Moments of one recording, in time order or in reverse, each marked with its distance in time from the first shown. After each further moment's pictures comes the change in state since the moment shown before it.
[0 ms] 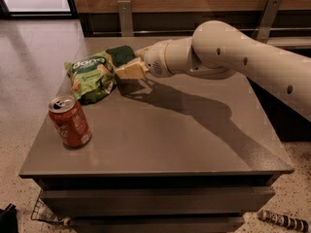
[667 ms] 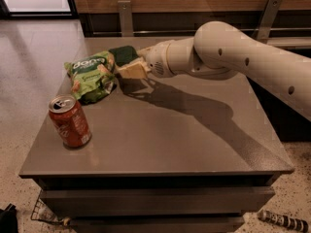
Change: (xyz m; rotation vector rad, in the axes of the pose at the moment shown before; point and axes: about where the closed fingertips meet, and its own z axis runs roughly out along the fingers) arm 0.003 -0.004 -0.003 0.008 0.002 0.004
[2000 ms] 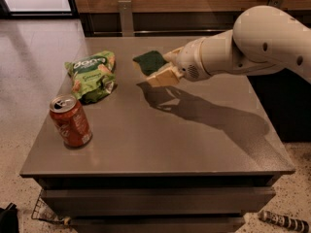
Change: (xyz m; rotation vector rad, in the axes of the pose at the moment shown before) arm 0.028 0.008 -0.092 0.002 0.159 -0.091
